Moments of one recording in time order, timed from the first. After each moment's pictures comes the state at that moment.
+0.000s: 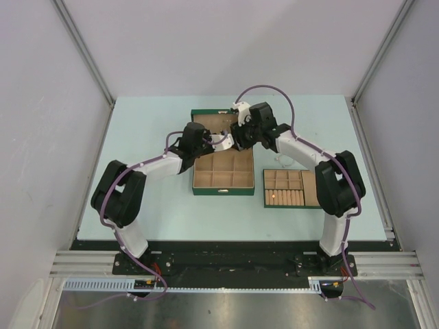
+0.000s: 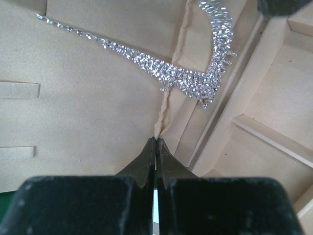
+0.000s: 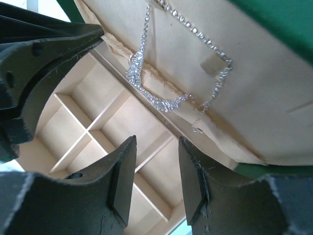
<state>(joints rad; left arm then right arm) -0.50 1.75 1.06 0.12 0.01 0.91 0.52 1.88 1.47 -0.24 -0.30 -0.02</state>
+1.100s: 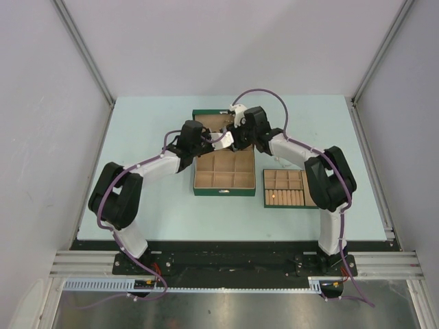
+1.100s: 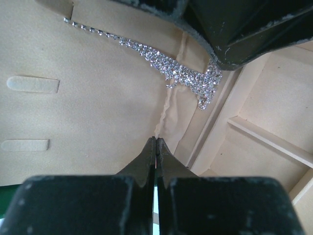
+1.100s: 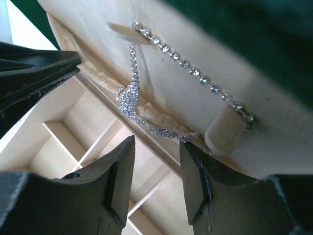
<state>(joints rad) -0.49 1.72 1.08 0.08 0.08 0.87 0.54 1.99 1.46 -0.09 -0.30 0.06</state>
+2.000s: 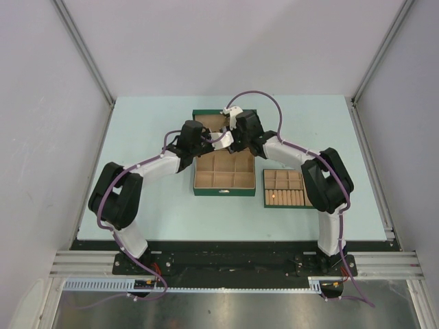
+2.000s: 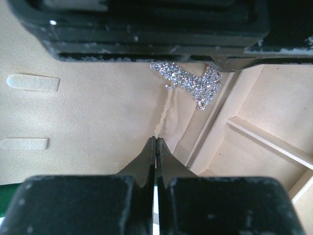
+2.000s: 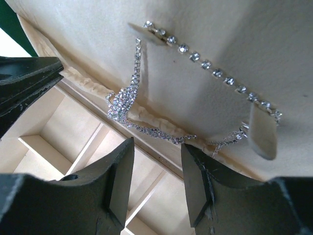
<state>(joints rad) -0.49 1.72 1.08 0.08 0.08 0.86 0.60 1.99 1.46 -0.11 -0.07 0.06</state>
